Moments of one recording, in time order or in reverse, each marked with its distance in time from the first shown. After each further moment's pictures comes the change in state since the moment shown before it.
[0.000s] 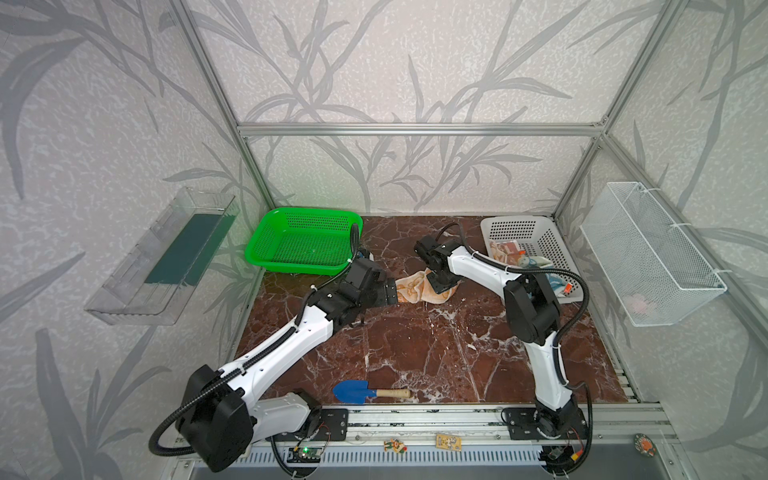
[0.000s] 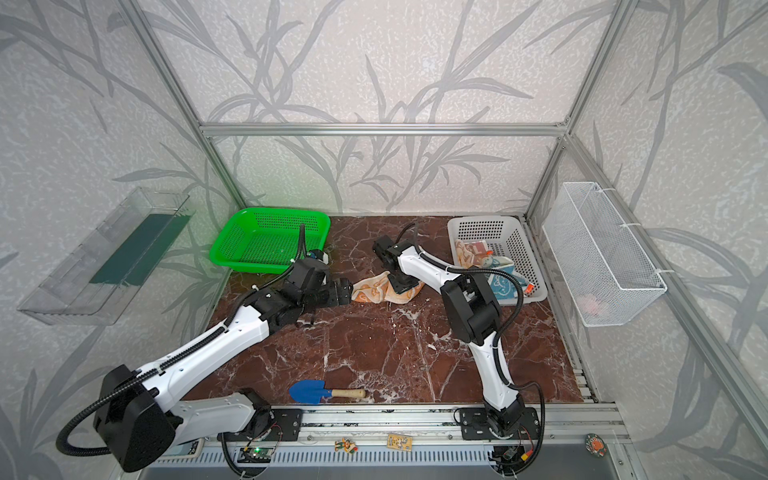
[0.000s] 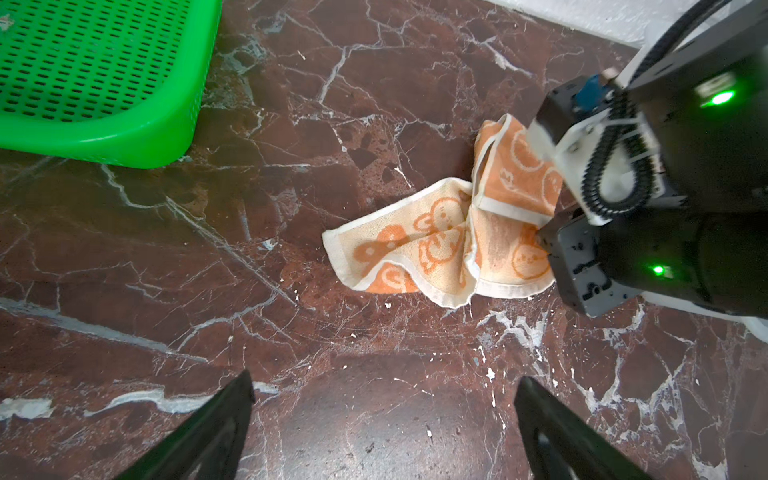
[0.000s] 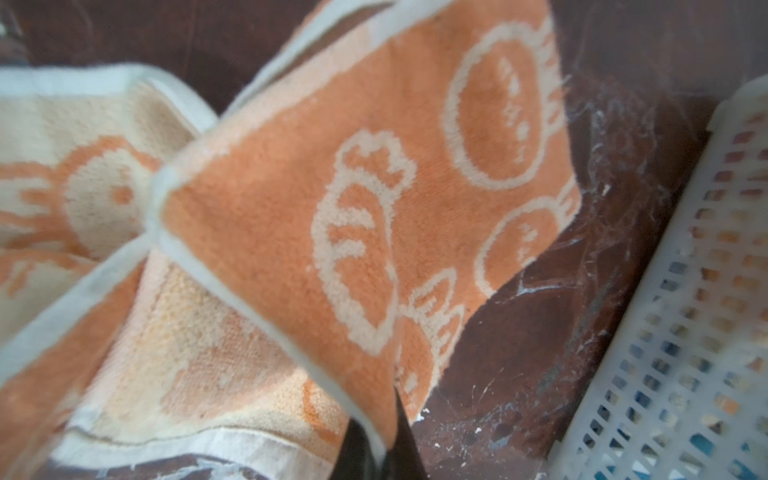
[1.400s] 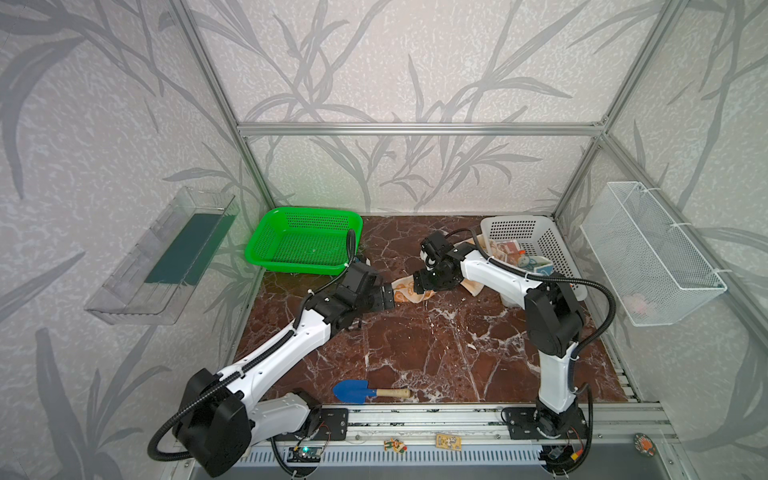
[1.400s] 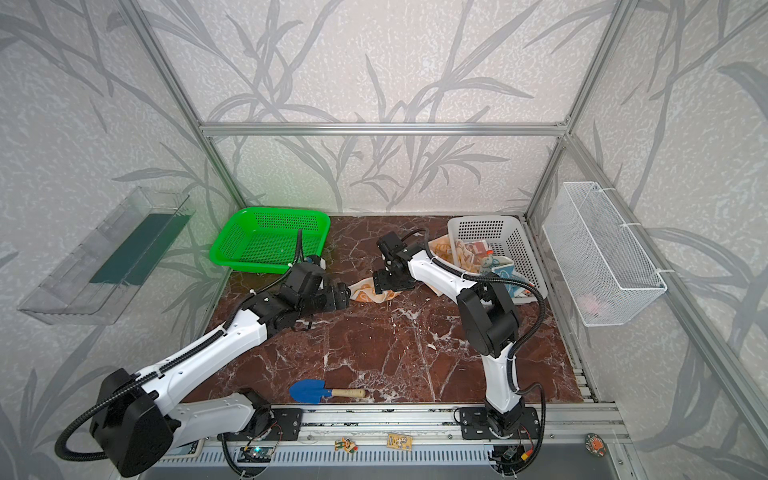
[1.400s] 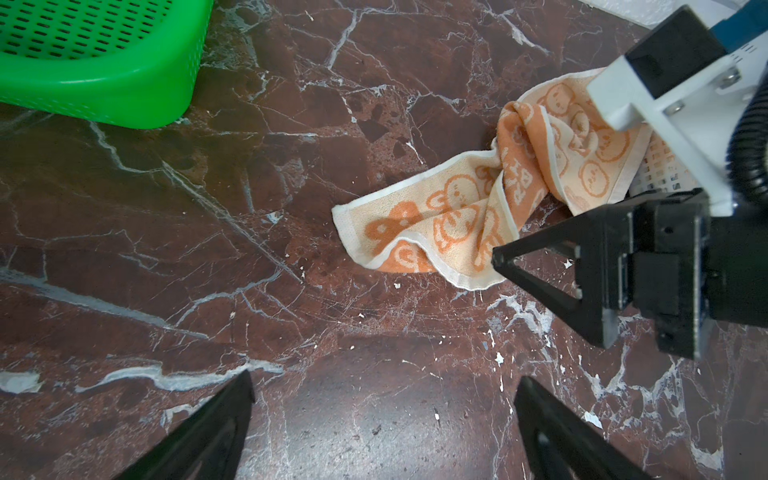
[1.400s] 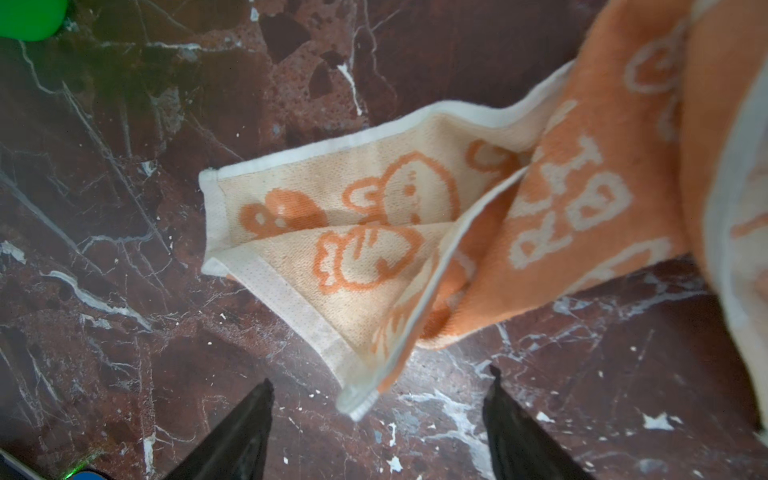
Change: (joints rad) left arm 0.023 -0.037 -0.060 0.006 0.035 -0.019; right arm 0.019 -0.130 -0.150 0.225 -0.480 0.229
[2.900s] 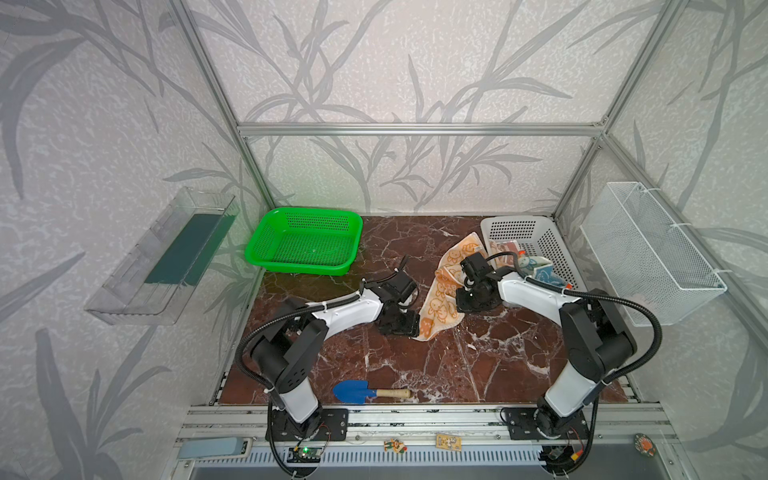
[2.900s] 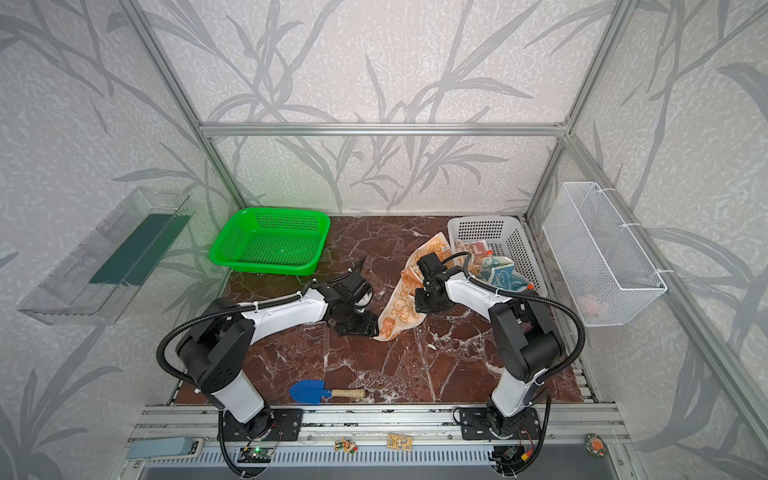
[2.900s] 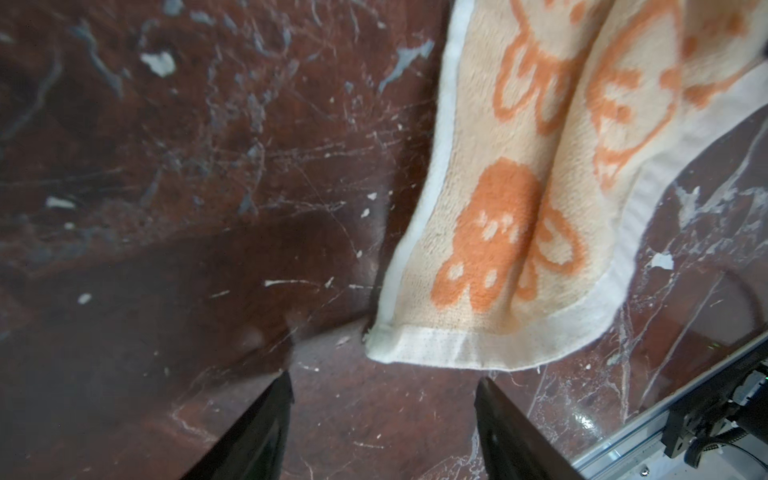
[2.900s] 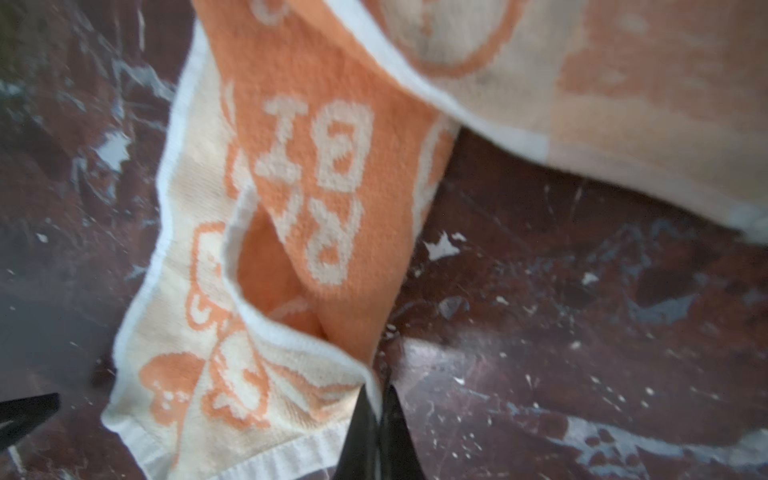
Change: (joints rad) left arm -0.136 0.520 0.150 -0.110 0.361 0.074; right arm -0.178 -0.261 -0.487 0.166 0.001 0.018
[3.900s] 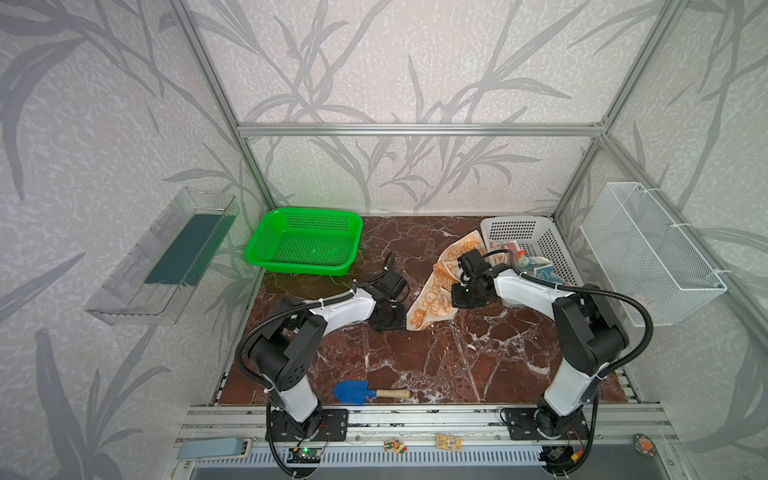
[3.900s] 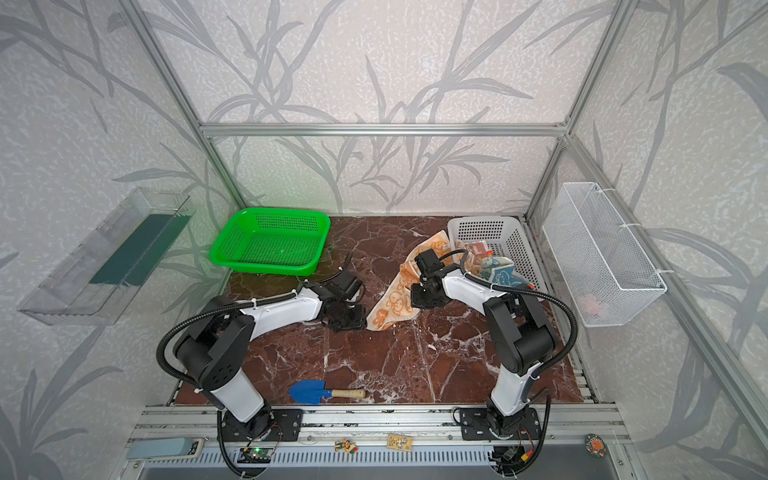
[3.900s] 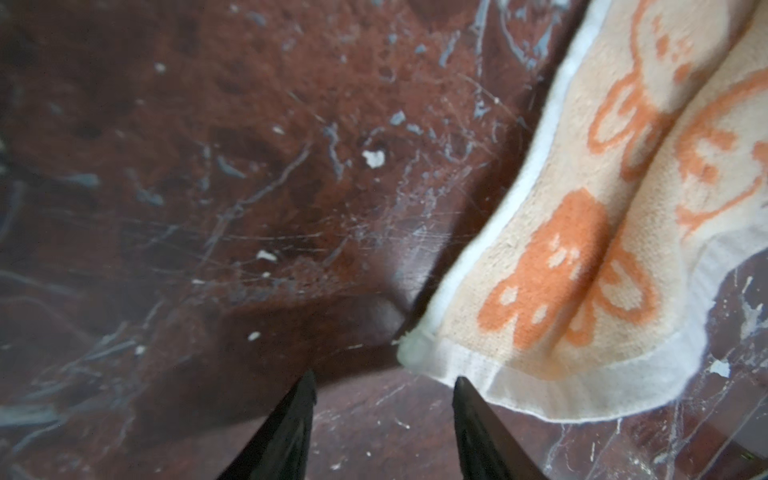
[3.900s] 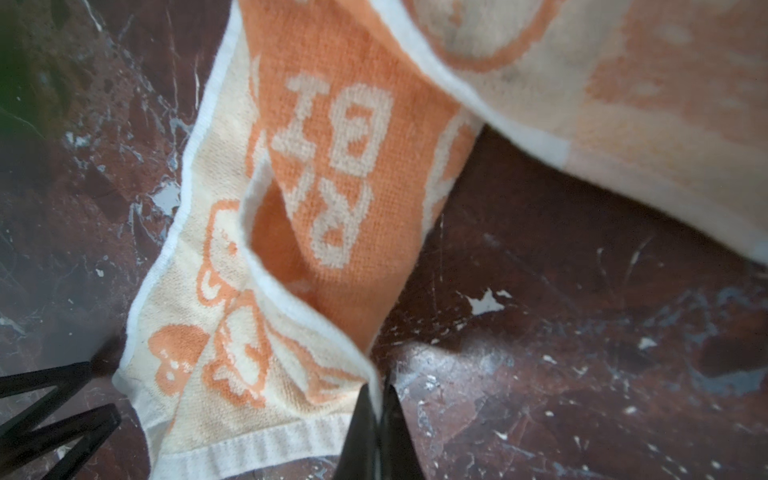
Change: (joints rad) left arm 0.069 -0.025 -0.065 0.096 -0.109 -0.090; right arm -0.007 0.032 0.018 0.041 -0.036 0.018
